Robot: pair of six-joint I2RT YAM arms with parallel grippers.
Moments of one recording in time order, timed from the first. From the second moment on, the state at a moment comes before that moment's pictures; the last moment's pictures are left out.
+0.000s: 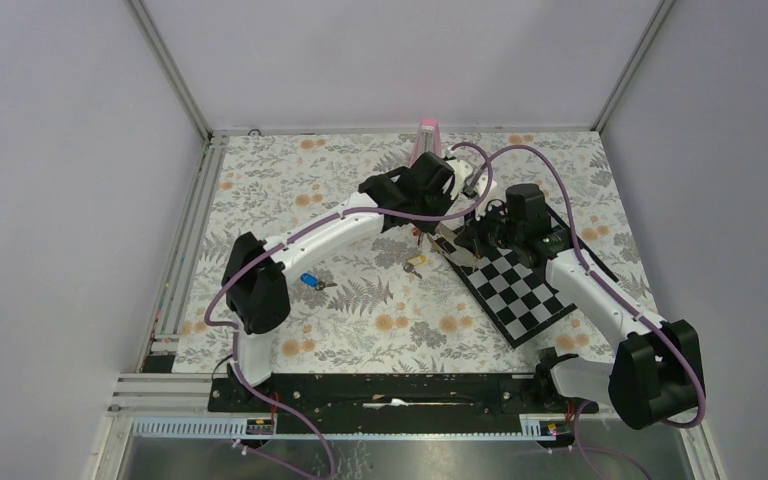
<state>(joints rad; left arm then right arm) -0.88 1.92 1.79 -0.68 -0.07 -0.07 0.33 1.24 0.83 -0.24 -0.49 -0.15</state>
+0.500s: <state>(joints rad) -0.88 1.93 1.79 -0.68 -0.05 -0.09 0.33 1.24 0.82 -0.24 -0.47 -0.15</state>
